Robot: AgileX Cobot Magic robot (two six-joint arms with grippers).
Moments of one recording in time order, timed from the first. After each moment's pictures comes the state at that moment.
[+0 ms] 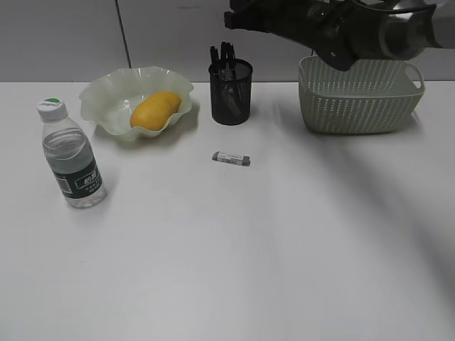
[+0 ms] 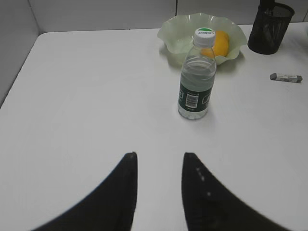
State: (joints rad) left arm -0.20 -0.01 -0.54 0.11 1.06 -0.14; right arm 0.39 2.29 -1.74 -0.56 -0.46 0.53
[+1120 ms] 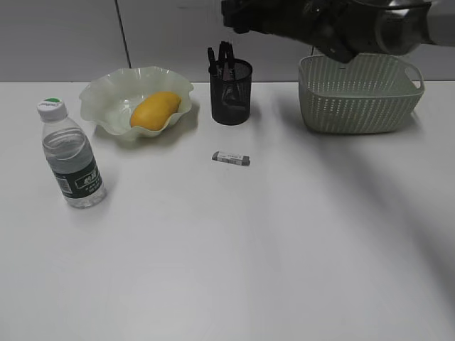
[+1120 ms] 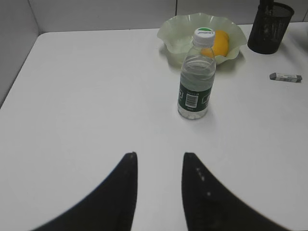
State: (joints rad) left arm -0.20 -0.01 -0.54 0.11 1.06 -0.14; right arm 0.39 2.33 -1.82 -0.74 -0.39 0.76
